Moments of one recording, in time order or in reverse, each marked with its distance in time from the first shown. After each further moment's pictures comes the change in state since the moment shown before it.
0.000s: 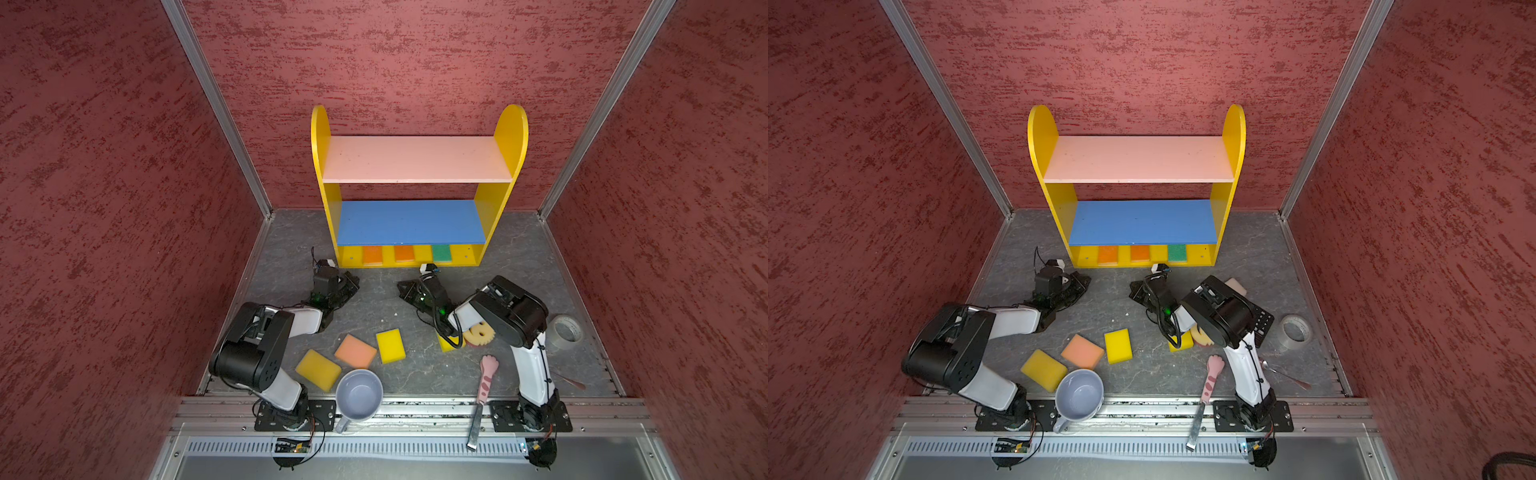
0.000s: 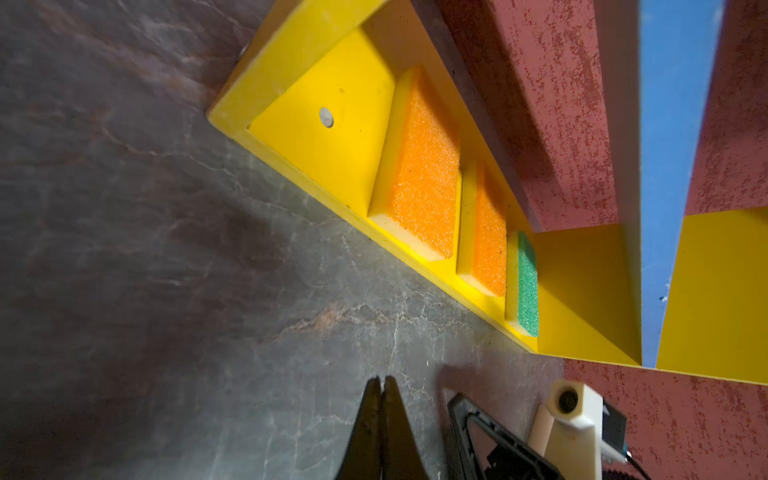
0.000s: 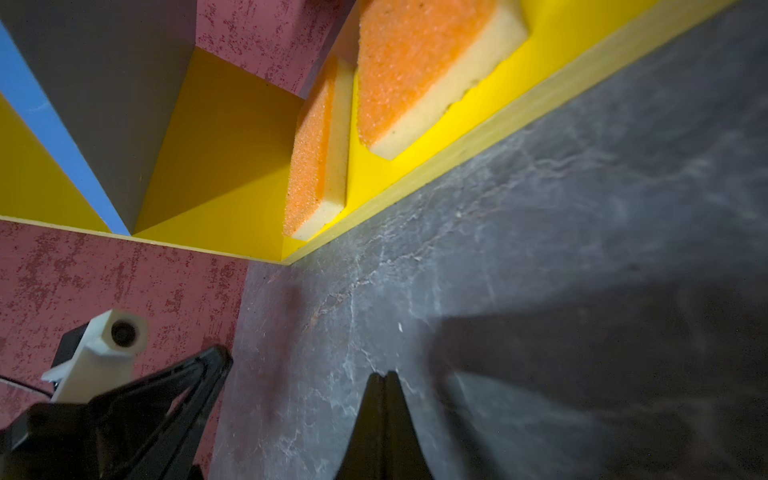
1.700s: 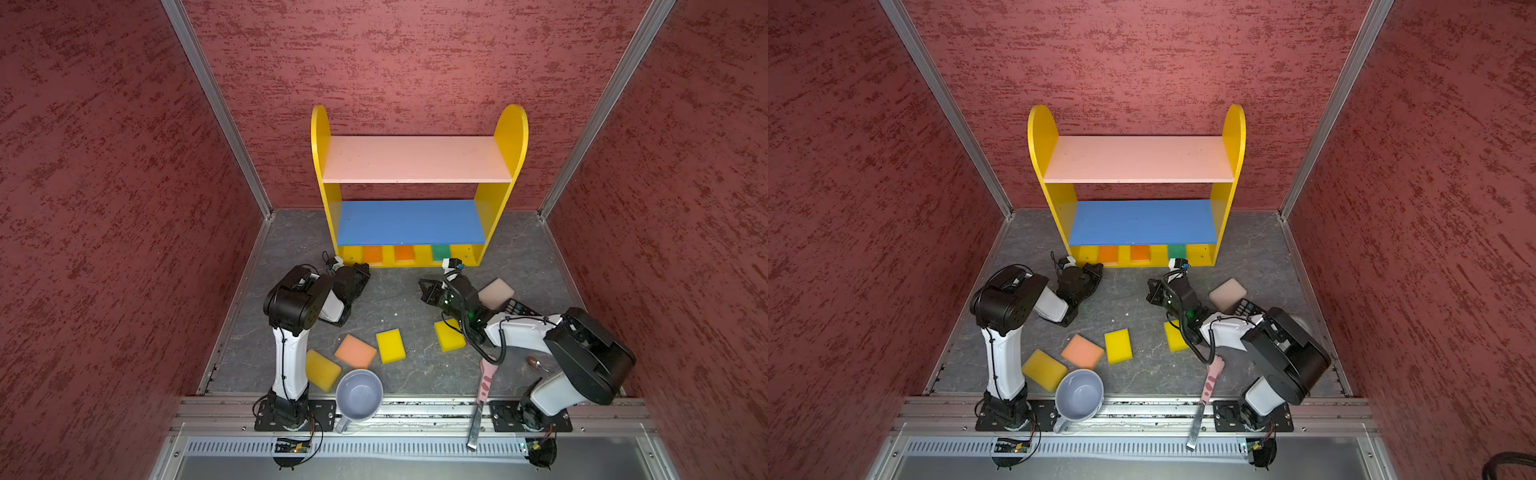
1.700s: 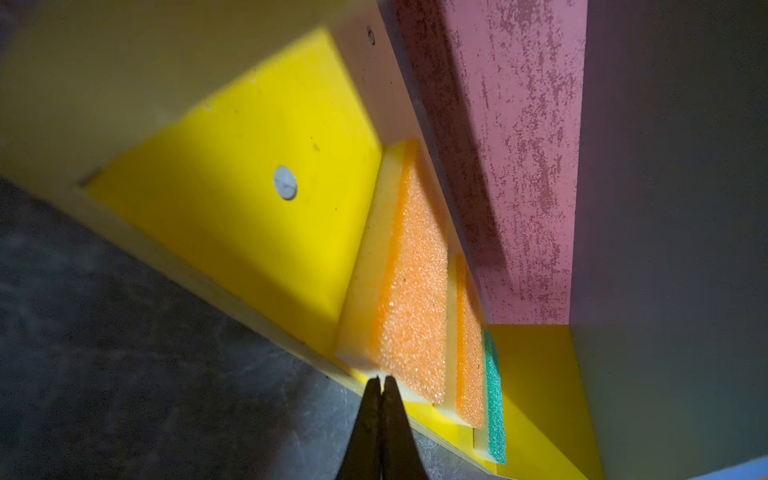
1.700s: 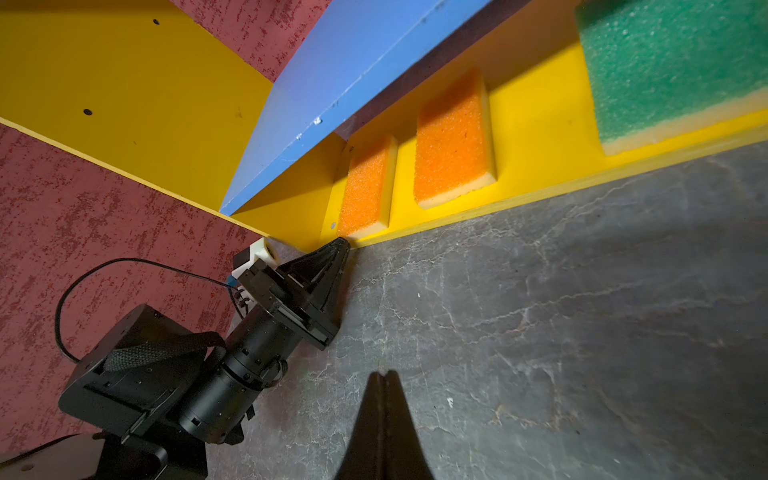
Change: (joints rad) left arm -0.079 0.443 0.144 0.497 -0.188 -0.233; right arm -0.015 -0.519 -0.204 -0.288 0.057 -0.210
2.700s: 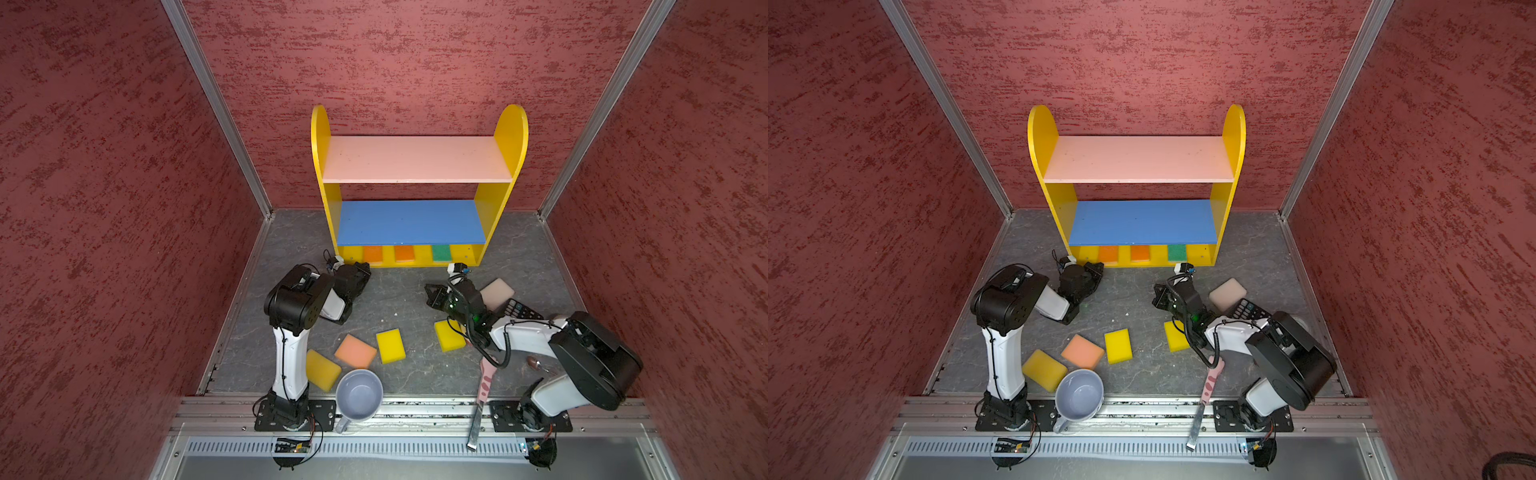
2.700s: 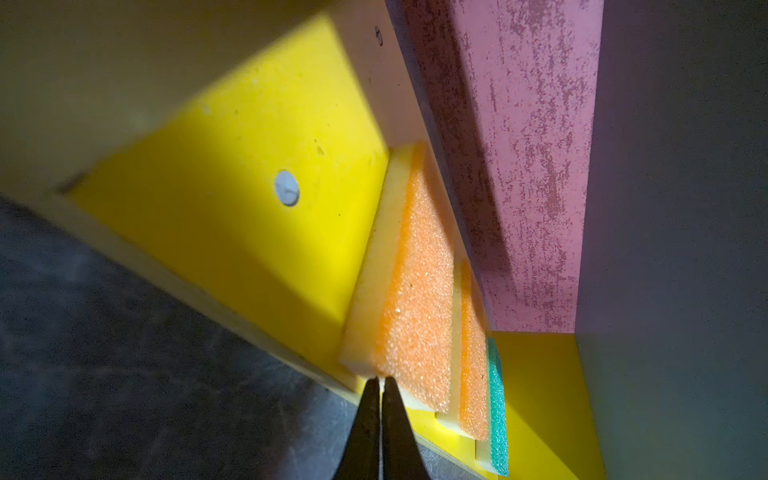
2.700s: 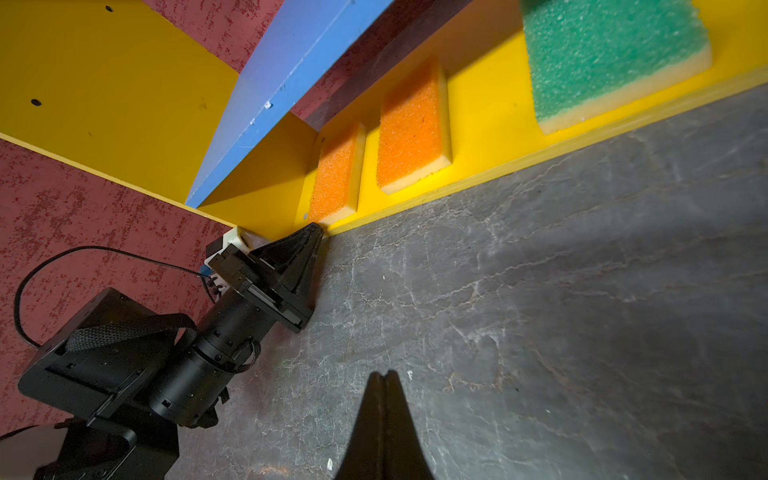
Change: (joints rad) left arm 0.001 0.004 0.026 -0.043 -0.009 -0.010; right arm -0.020 -0.037 -0.046 -0.036 0.002 0.000
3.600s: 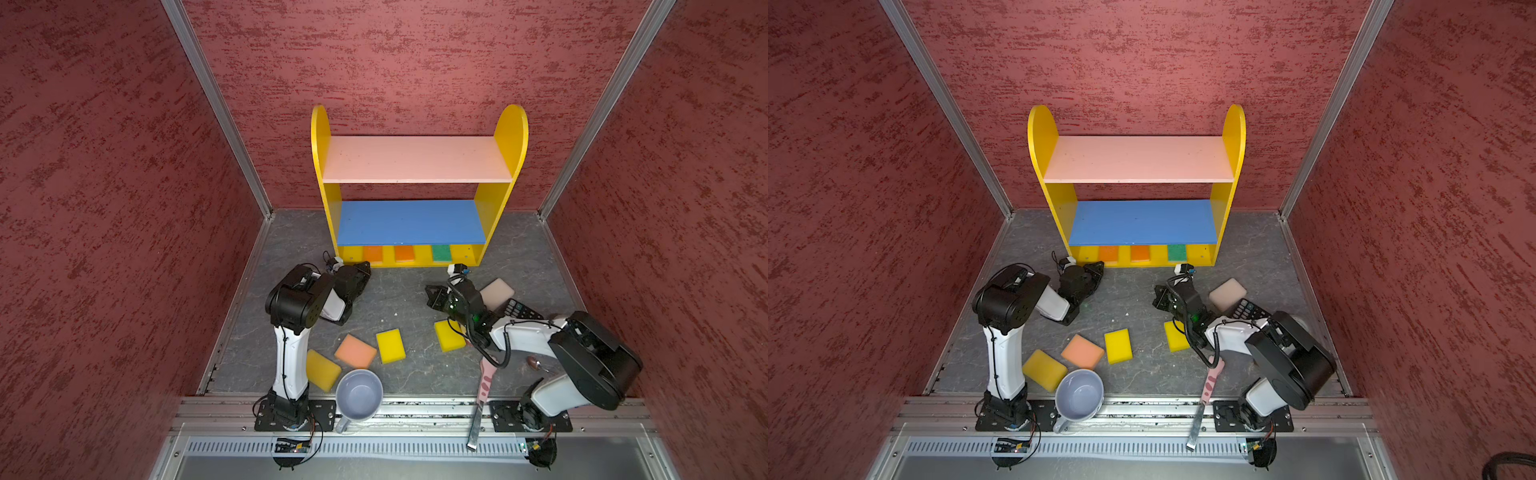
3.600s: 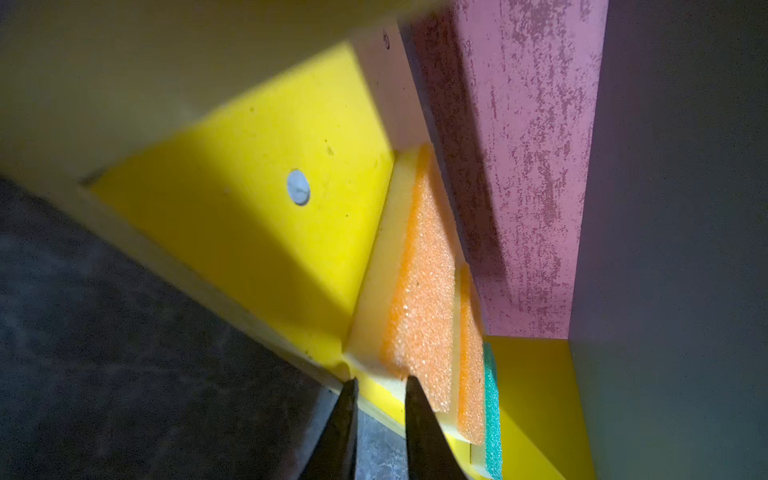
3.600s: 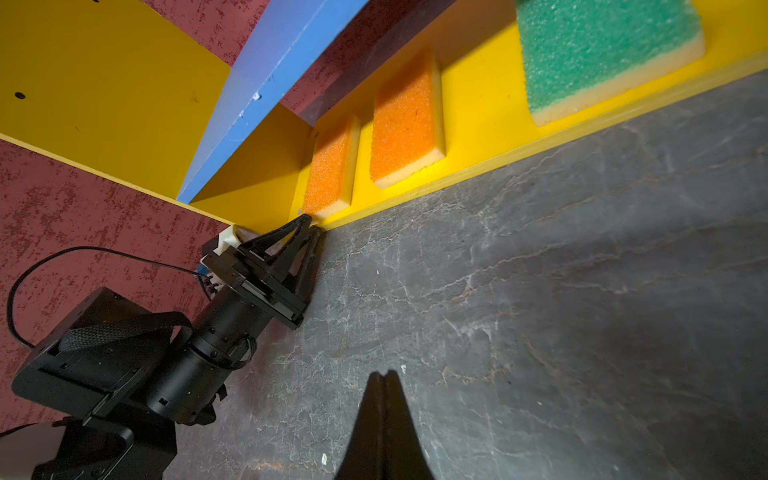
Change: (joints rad) left arm 0.002 0.017 -0.008 0.038 -0.015 -0.039; right arm -0.003 0.006 -0.004 -0.010 -0.006 0.001
